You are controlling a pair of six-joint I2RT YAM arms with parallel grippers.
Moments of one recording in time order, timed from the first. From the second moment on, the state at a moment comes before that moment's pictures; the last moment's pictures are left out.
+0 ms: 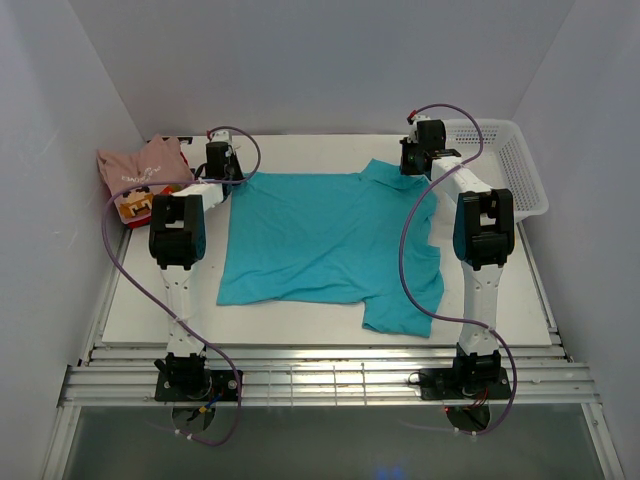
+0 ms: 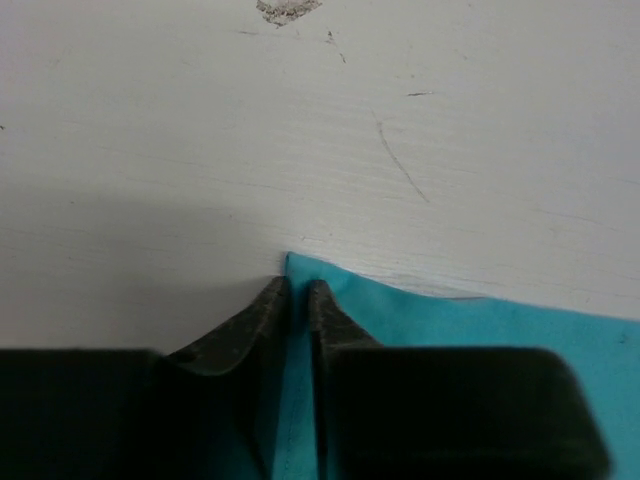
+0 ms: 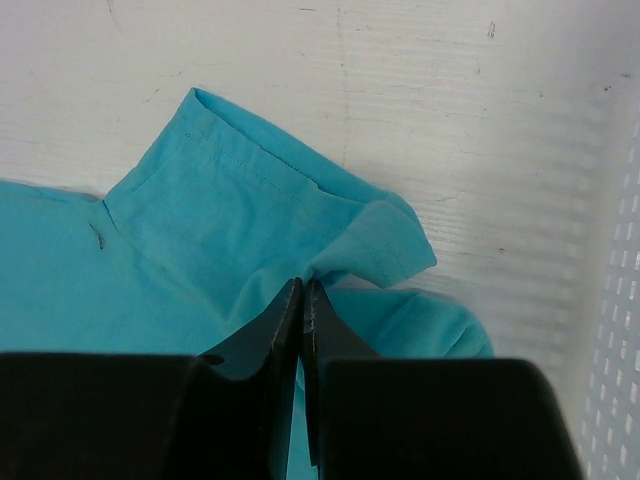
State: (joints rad) left arm -0.06 2.35 1.67 0.15 -0.04 -0.23; right arm 0.15 2.28 1.86 -0.26 -0.09 0.07
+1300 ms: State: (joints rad) left arm -0.06 2.12 1.27 0.37 -0.12 -0.29; right arm 0.22 1.92 1.37 -0.21 0.00 0.07
